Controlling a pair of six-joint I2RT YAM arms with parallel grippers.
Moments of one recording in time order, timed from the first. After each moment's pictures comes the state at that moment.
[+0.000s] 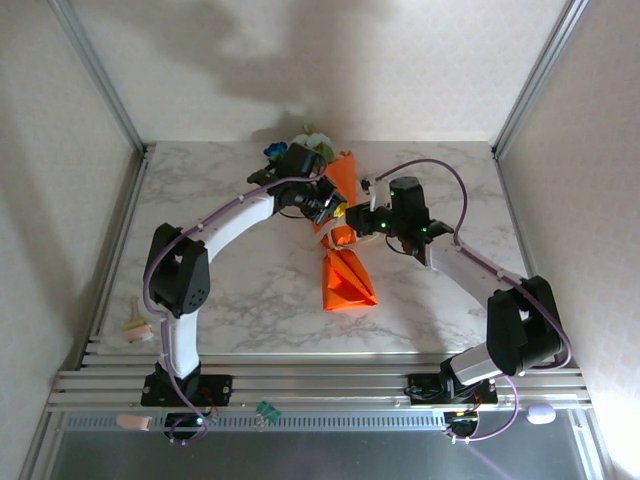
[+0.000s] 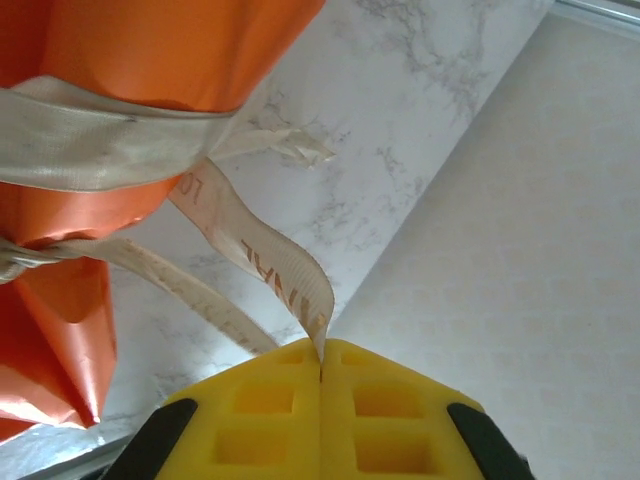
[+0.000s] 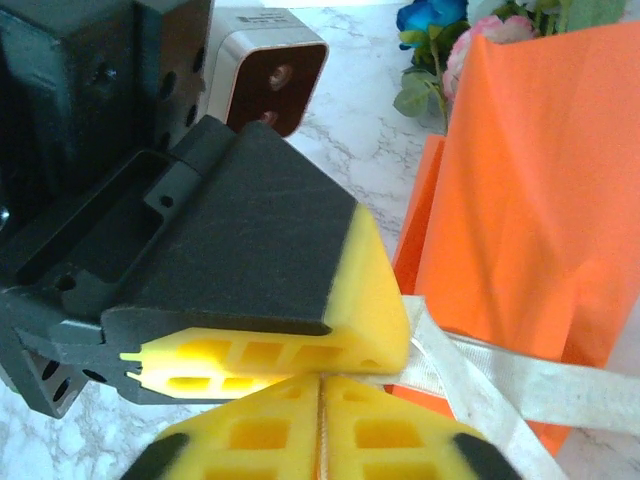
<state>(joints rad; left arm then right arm) -0.55 1.97 1.71 -0.57 0.51 -1.43 0.45 1.46 0.97 -0.03 -0.44 0.22</state>
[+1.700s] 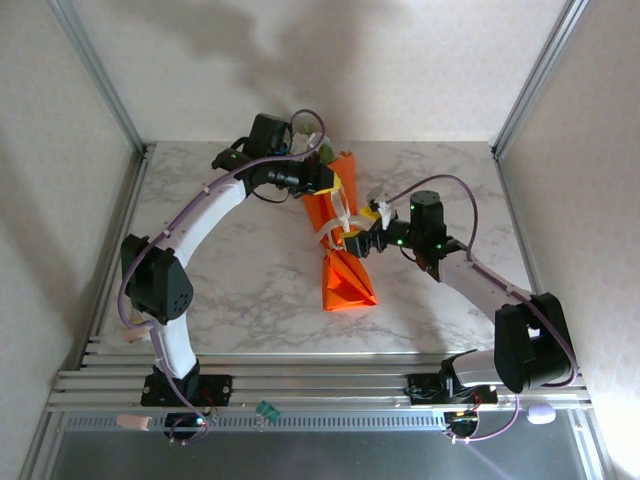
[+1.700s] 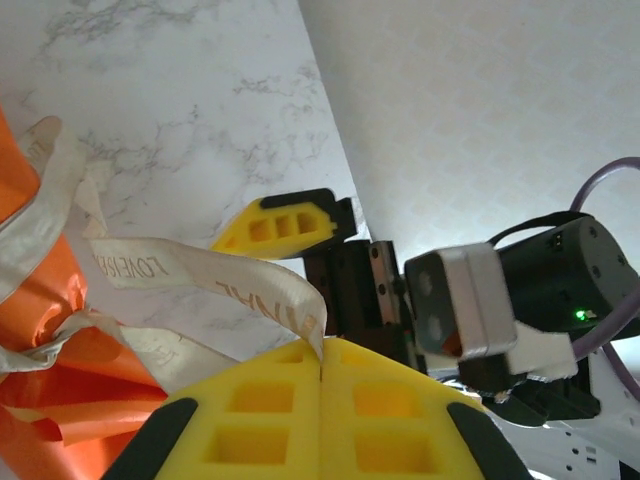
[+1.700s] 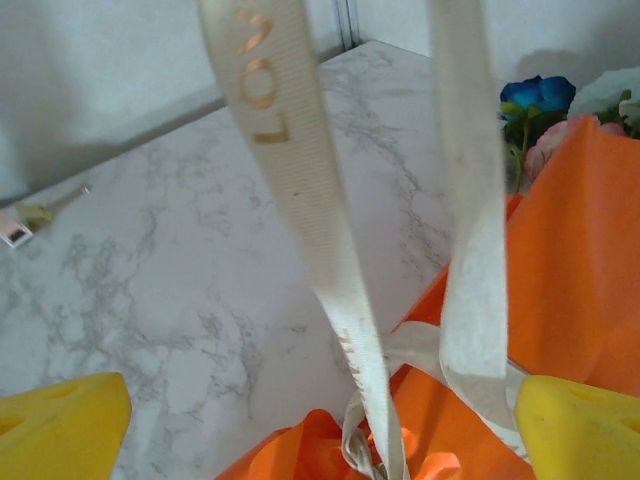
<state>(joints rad) -0.44 1.87 1.82 -0.64 0.84 -0.61 0.37 1.37 0.79 0.16 -0.69 -0.14</state>
